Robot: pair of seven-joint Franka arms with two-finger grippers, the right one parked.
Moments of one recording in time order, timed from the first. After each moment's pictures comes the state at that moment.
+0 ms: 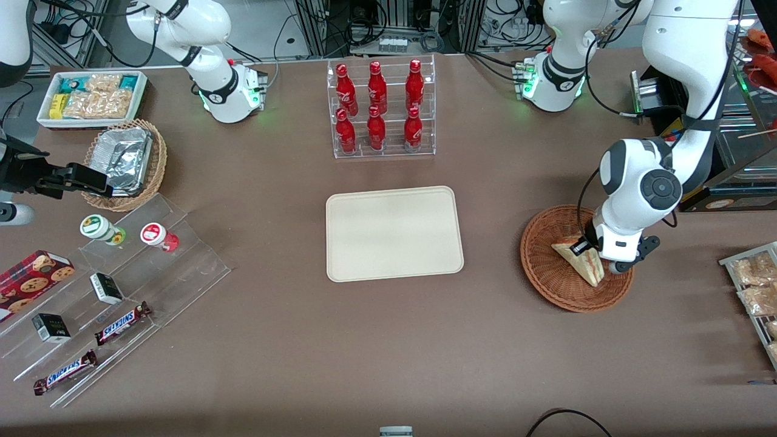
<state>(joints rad) 0.00 0.27 -0.08 -2.19 0.08 2.46 -0.72</state>
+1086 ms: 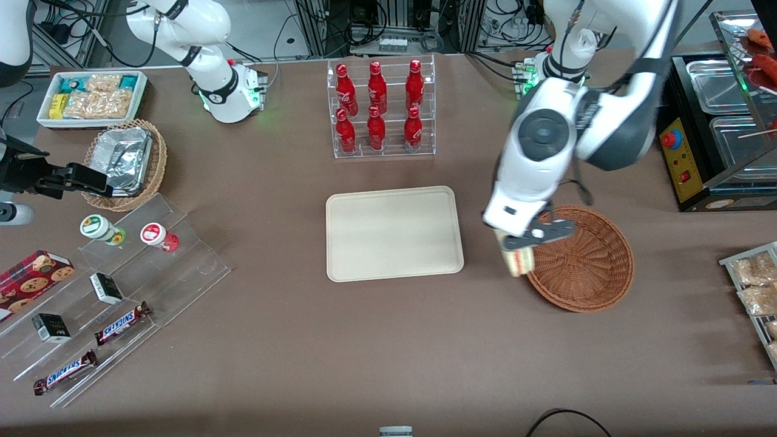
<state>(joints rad) -0.45 0.29 -0.11 -1.66 0.11 1.86 -0.77</state>
